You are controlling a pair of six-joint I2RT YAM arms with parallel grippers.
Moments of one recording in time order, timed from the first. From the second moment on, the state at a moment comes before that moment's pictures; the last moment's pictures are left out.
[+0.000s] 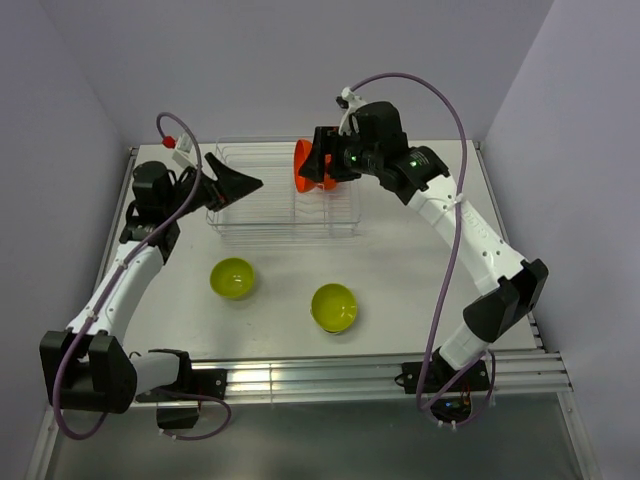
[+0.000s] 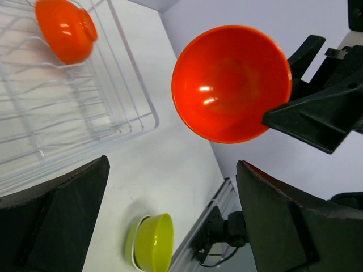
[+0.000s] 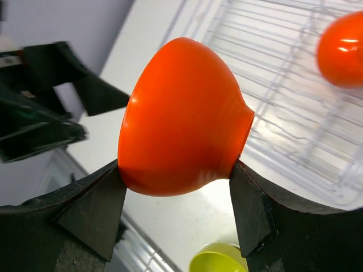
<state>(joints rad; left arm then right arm) -0.12 1.22 0.93 0.16 0.75 -0.86 0.57 1.59 1.78 -0.64 -0.26 0.44</state>
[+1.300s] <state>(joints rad) -0.03 1.08 1.05 -0.27 0.59 -0.56 0.57 2.00 1.82 -0.74 0.32 0.20</state>
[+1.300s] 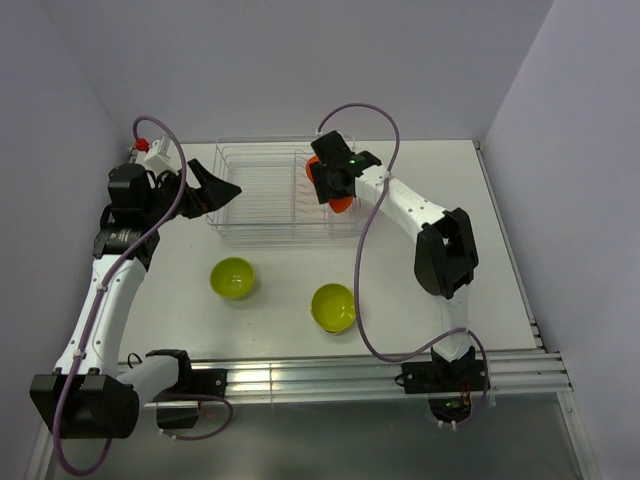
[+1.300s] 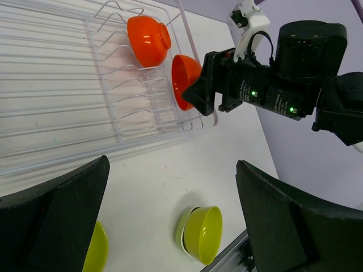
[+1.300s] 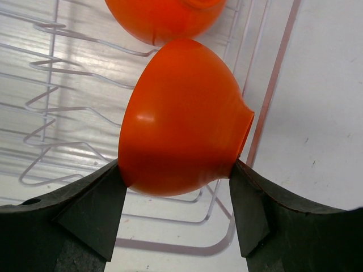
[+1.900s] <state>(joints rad) -0.03 1.08 1.05 -0.27 0.60 -0.55 0.57 2.10 1.92 -0.76 0.35 0.16</state>
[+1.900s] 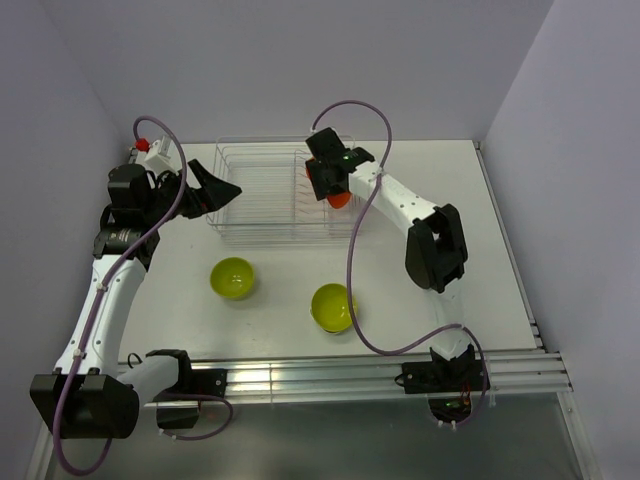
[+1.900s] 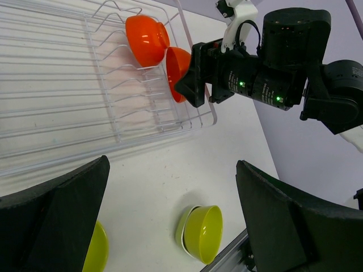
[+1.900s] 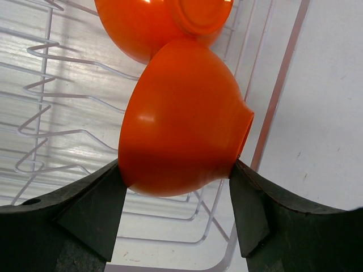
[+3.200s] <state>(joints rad) -0.03 1.11 1.05 -0.24 0.63 -0.55 0.57 2.14 1.93 -0.80 0.29 0.15</state>
